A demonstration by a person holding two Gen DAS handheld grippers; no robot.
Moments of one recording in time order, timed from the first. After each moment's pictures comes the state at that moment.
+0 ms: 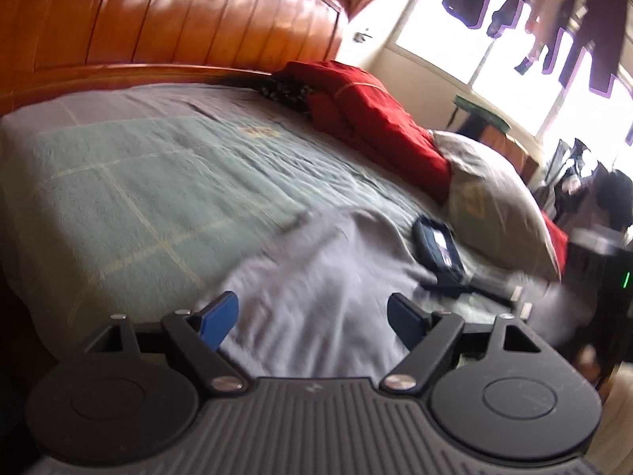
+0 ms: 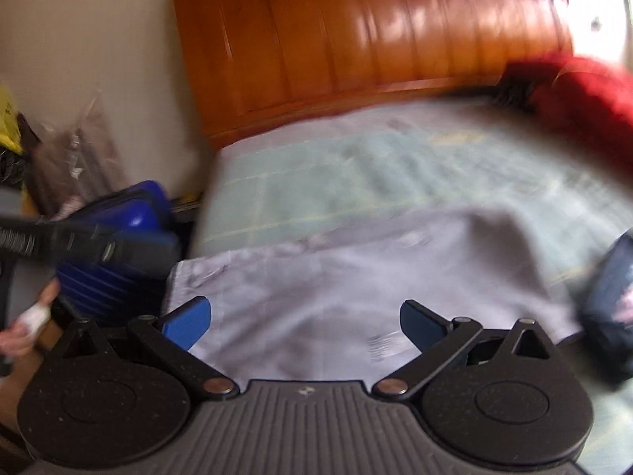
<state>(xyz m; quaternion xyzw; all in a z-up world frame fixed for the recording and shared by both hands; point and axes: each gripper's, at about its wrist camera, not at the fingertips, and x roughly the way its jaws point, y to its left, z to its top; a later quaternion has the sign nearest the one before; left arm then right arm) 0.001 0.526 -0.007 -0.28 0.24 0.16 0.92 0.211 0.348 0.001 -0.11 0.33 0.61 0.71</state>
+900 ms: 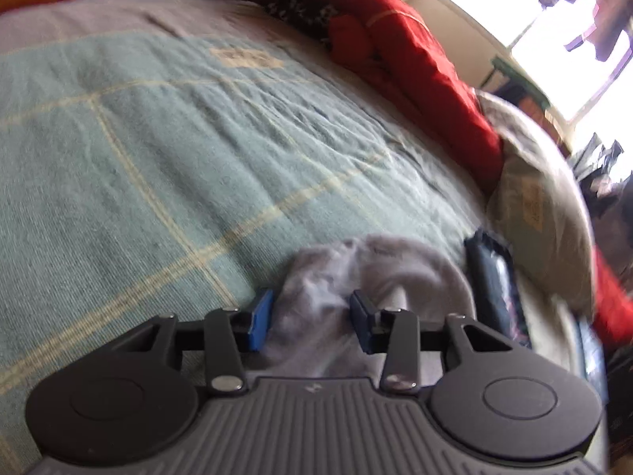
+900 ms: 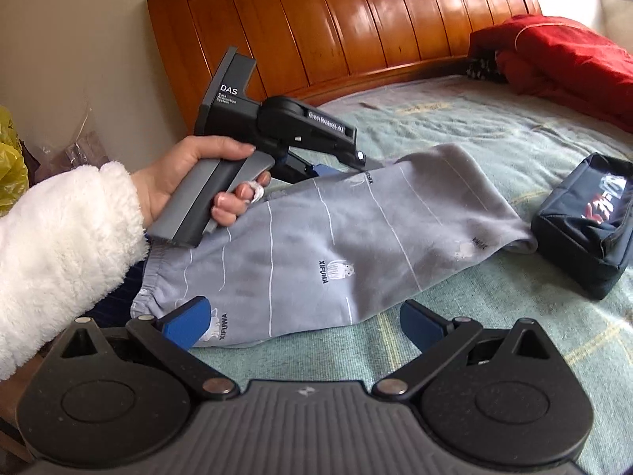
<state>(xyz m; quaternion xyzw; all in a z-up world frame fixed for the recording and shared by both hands) 0.209 0.589 -0.080 -0.30 0.35 0.14 0.88 0.224 0.278 -0.024 -0.06 0.33 0.60 0.73</state>
